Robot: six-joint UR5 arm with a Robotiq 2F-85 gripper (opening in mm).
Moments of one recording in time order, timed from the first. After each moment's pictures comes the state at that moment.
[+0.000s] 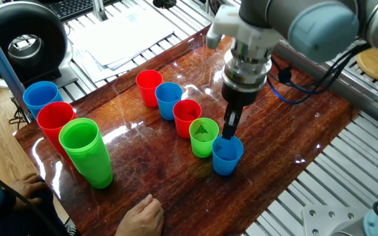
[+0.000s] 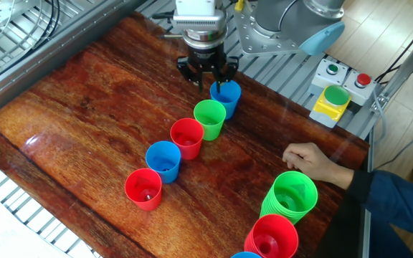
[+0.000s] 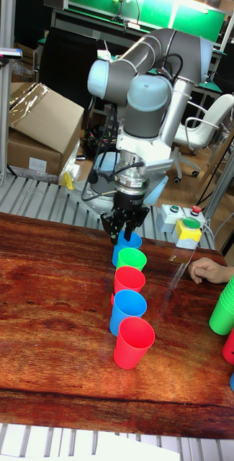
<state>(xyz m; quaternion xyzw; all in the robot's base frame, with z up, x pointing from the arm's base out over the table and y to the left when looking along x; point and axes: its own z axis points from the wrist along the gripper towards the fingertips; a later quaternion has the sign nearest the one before) 0.383 0.048 0.095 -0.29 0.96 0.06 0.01</state>
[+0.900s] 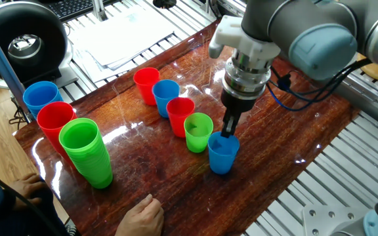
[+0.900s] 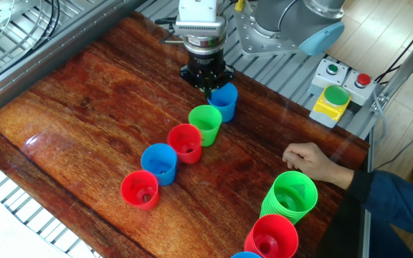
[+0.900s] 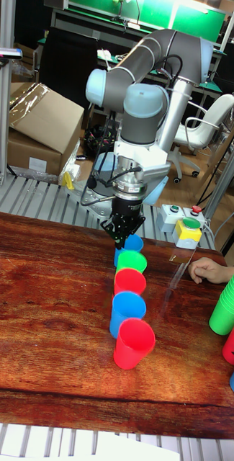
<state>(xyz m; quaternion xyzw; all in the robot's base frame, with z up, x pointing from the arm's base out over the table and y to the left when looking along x) 0.383 0.045 0.080 -0.28 0.96 0.05 0.02</state>
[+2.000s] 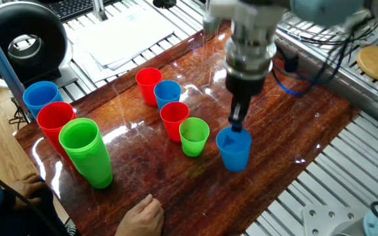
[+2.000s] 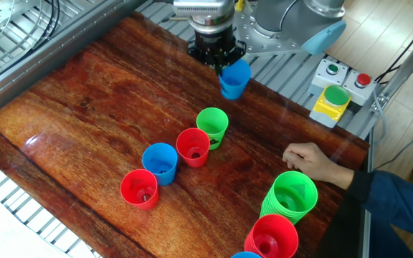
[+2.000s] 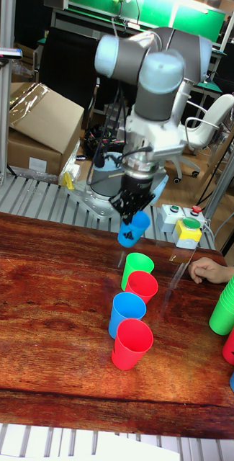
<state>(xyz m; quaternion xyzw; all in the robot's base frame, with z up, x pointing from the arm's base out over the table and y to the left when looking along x) 0.357 0.056 0.161 -0.26 0.96 0.07 -0.06</state>
